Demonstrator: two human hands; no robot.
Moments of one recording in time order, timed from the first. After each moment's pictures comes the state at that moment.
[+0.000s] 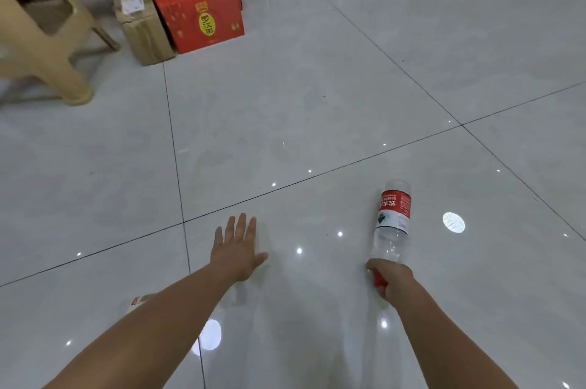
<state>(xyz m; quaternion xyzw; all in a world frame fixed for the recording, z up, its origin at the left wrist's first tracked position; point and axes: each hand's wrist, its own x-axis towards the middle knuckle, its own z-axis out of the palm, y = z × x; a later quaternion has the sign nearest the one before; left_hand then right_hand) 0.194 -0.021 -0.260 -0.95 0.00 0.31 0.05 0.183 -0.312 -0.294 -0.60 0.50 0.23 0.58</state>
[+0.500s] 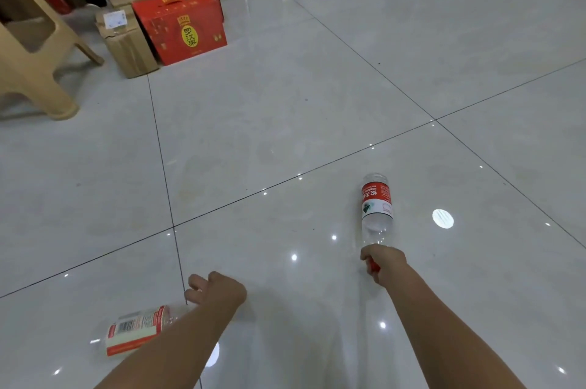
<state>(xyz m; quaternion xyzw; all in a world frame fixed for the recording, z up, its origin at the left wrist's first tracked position) 0.133 -0.050 -0.258 -0.86 -0.38 0.33 -0.06 0.174 -0.319 -0.265 -0.62 0.49 0.22 0.57</state>
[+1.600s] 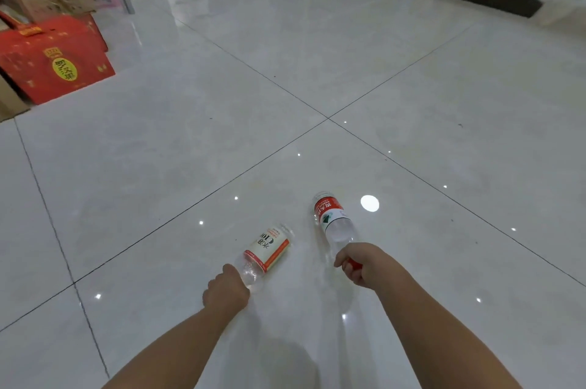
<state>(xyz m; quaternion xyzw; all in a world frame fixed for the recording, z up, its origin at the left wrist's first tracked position) 0.146 -0.159 -0.283 -0.95 -0.04 0.30 -0.12 0.105 -0.404 -0.202 -0.54 0.53 0.27 0.59</state>
